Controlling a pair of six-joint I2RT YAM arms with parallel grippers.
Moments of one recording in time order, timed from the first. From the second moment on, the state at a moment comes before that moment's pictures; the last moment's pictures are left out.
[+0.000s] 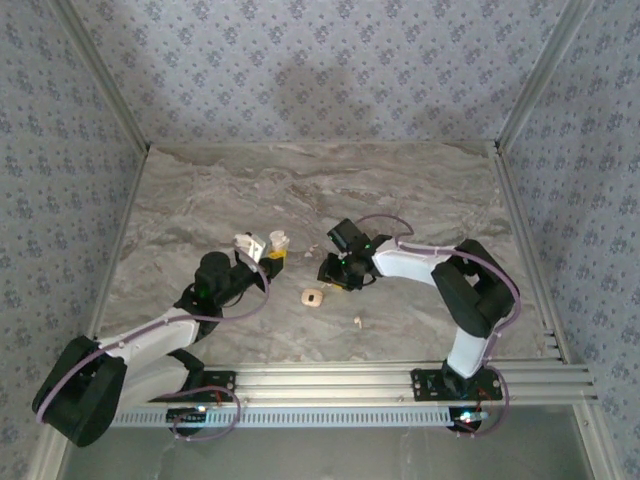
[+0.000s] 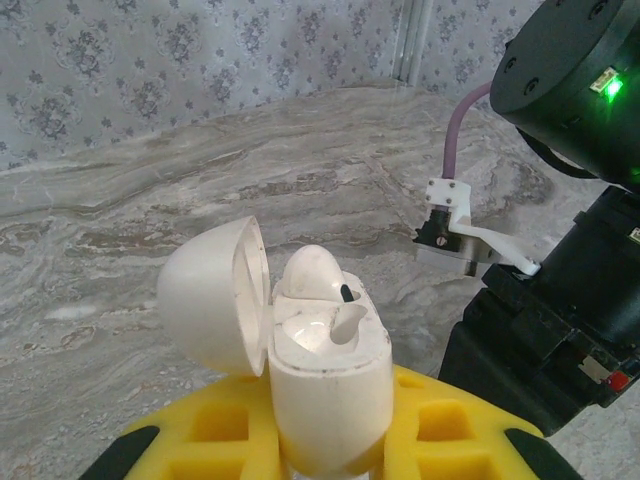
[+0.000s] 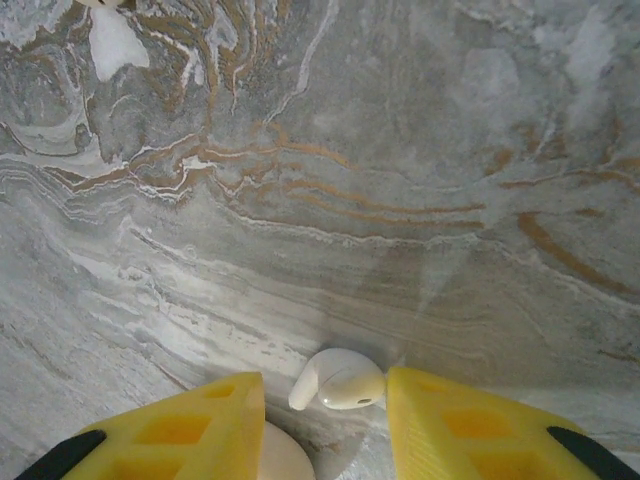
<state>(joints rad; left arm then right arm) -0.56 1.05 0.28 0.58 0.22 -0.05 0.74 1.76 1.00 -0.35 -0.25 0.96</state>
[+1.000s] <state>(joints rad) -0.53 1.00 0.26 0.54 0.21 -0.04 0.76 1.84 1.42 -0.86 -0.14 0.68</state>
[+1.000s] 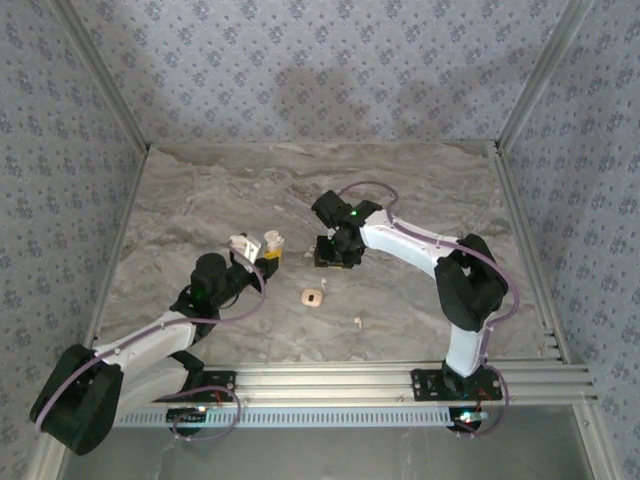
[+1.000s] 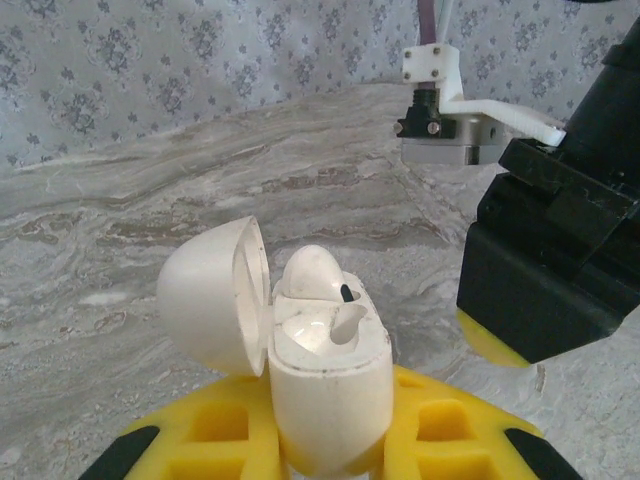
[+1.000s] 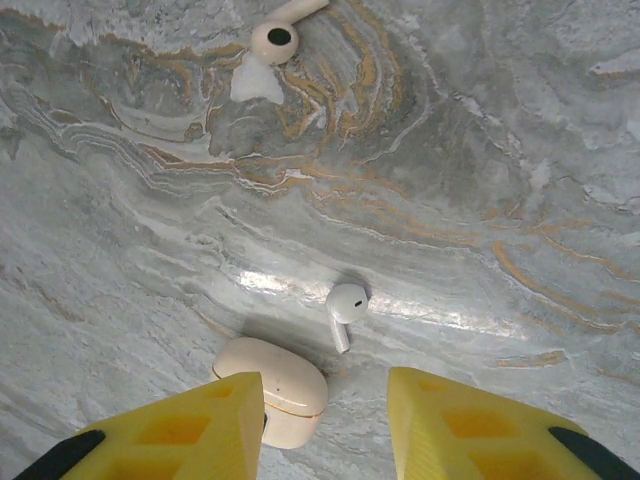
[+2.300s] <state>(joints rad) -0.53 0.93 0.26 0.49 0.19 -0.02 0.80 2.07 1.53 -0.94 -0.13 0.62</state>
